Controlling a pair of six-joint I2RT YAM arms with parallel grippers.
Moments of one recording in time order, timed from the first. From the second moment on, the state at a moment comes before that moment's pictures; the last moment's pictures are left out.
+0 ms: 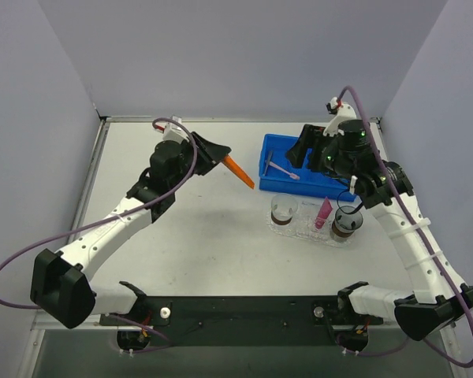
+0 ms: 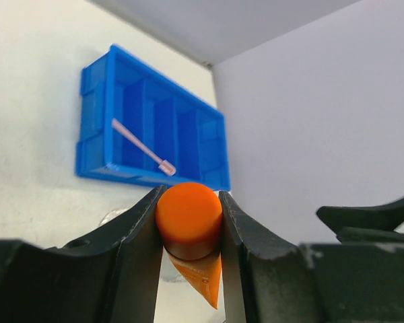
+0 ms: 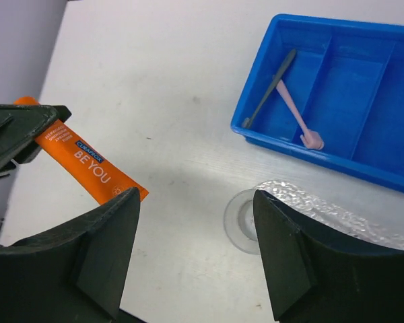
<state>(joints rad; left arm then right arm) -0.55 1.32 1.07 0.05 0.01 -1.03 0.44 1.21 1.42 -0.68 -0.01 0.34</state>
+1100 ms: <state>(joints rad) -0.59 1.29 0.95 0.67 0.01 -1.09 0.33 1.21 1.08 -0.02 -0.52 1.29</state>
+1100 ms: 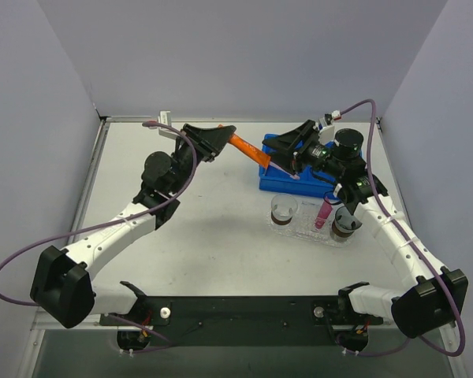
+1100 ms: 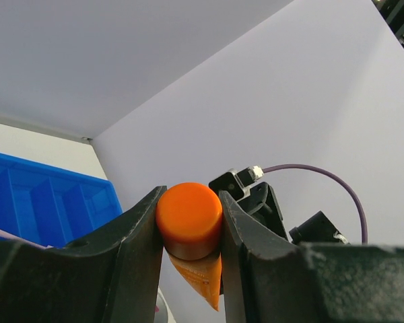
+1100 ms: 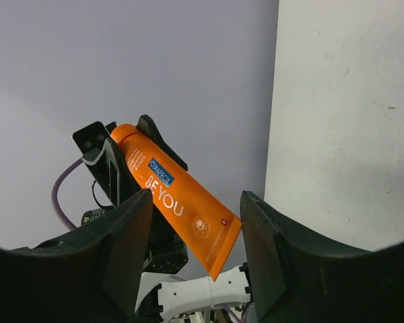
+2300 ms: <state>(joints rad) -0.61 1.42 1.01 0.82 -0.02 -1.12 0.31 1.21 1.06 0.03 -0.54 1.39</state>
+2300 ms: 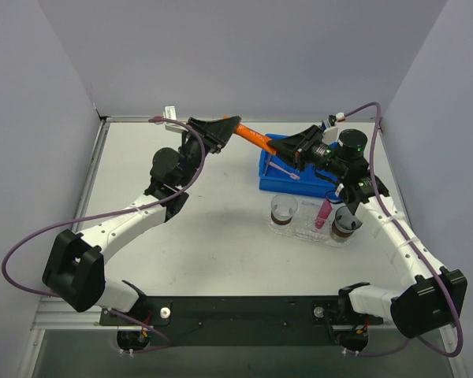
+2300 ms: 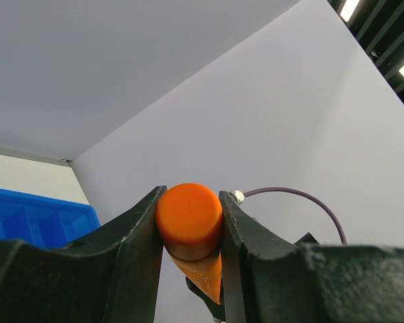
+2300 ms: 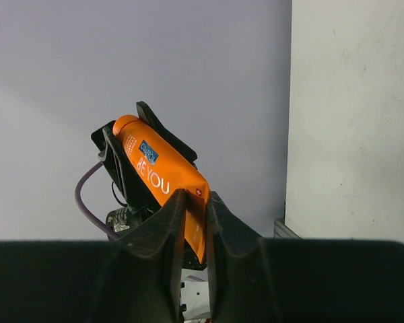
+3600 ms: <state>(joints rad) -0.45 1.24 0.98 0.37 0.19 -0.78 0.17 0.98 1.32 -0.73 -0.35 0.65</state>
